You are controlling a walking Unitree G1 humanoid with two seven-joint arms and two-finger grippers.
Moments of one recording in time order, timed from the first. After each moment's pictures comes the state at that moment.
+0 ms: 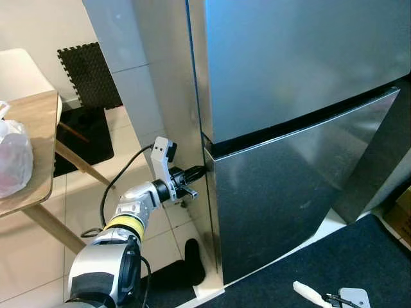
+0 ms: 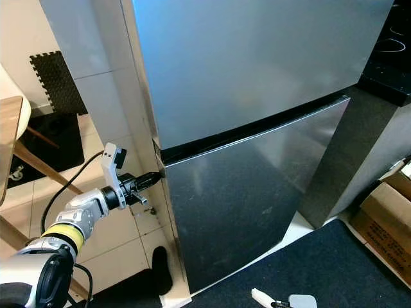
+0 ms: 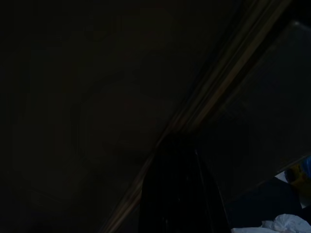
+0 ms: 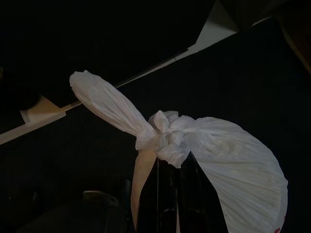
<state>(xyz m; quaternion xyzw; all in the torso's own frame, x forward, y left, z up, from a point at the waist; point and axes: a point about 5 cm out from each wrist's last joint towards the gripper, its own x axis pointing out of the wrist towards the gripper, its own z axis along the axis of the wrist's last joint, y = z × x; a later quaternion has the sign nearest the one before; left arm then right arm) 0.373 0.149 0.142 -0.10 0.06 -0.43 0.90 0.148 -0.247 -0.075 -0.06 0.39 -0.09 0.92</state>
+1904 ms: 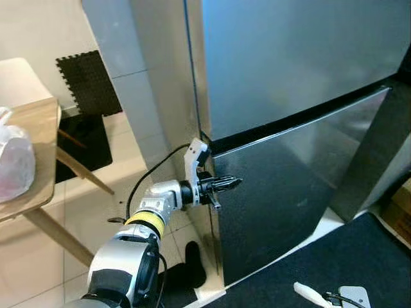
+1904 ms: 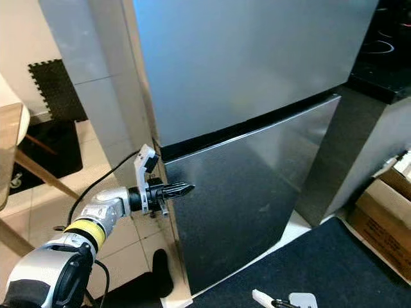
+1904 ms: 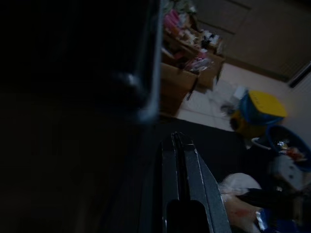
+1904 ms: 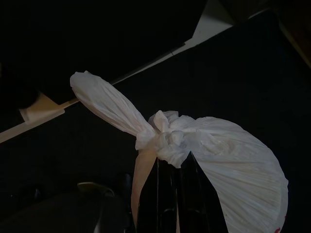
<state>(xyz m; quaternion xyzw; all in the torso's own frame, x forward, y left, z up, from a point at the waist) 0.365 0.097 0.143 -0.07 0.07 -0.55 0.83 0.150 -0.250 -0.075 -0.06 0.40 -0.08 0.91</state>
